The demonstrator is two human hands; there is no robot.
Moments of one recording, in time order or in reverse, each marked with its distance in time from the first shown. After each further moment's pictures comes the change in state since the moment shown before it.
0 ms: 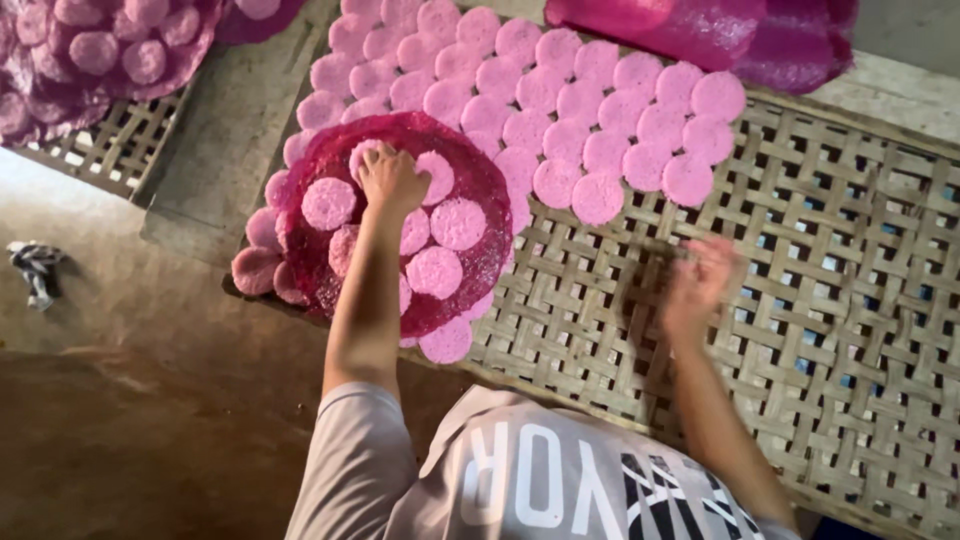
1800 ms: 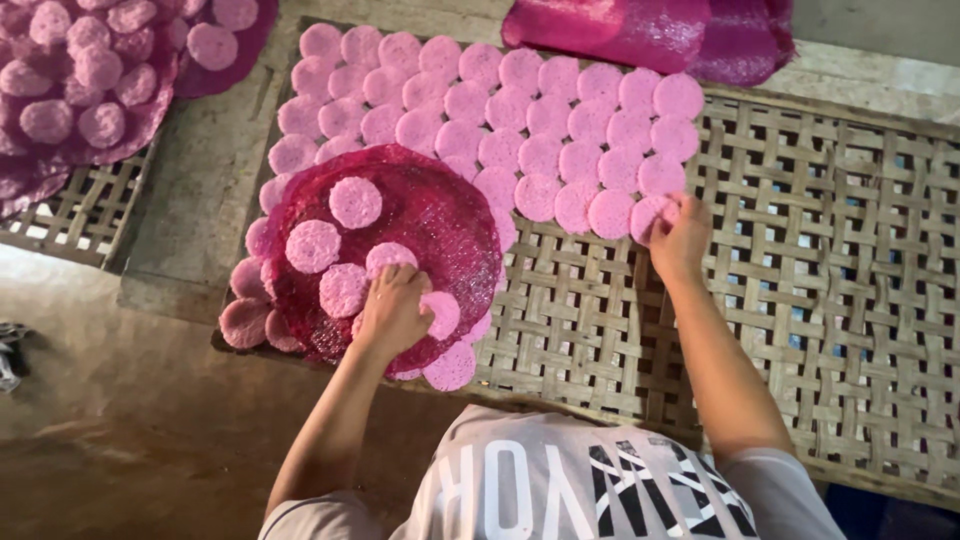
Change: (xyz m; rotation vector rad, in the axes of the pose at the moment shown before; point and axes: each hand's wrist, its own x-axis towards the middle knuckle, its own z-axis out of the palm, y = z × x) left_hand -0.142 -0.021 -0.004 -0.232 0.005 0.517; right_hand 0.069 0.046 0.015 -0.793 -0.092 -0.046
